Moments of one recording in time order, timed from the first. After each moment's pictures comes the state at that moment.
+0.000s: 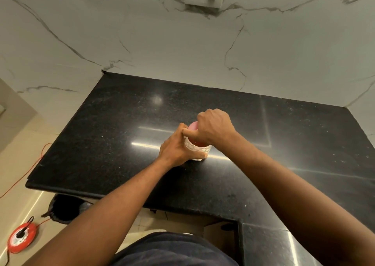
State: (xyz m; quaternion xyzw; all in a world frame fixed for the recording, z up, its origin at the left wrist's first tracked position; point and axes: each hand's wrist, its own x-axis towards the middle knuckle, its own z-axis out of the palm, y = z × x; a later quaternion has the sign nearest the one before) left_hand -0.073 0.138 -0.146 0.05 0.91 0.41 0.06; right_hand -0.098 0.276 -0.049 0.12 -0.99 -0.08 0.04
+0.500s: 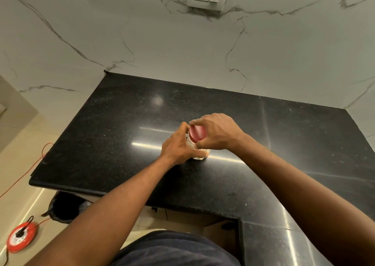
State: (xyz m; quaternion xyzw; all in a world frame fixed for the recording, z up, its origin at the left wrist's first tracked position) left_hand -0.073 0.136 -0.139 0.06 0.91 0.41 0.08; right_hand -0.085 0.296 -0.040 0.24 -0.97 0.02 -0.04
